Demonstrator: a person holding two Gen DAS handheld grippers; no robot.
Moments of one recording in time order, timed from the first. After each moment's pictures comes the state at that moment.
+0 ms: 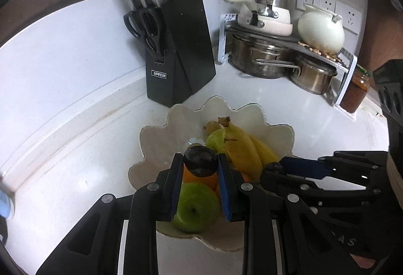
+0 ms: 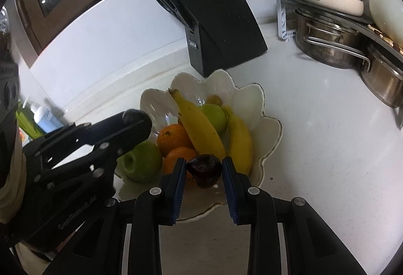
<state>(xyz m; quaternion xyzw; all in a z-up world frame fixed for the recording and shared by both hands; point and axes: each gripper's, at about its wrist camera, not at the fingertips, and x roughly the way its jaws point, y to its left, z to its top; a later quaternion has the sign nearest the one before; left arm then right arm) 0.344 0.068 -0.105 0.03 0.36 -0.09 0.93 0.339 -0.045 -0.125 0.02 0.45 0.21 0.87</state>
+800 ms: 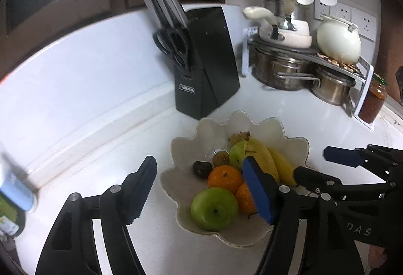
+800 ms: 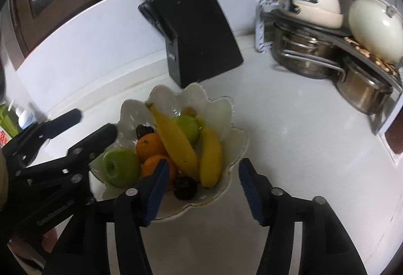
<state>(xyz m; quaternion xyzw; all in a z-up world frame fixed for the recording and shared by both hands) 0.324 0.071 -0.082 0.04 0.33 -0.01 0.94 0.333 -0.058 -0.108 -0.01 0.42 0.15 0.90</state>
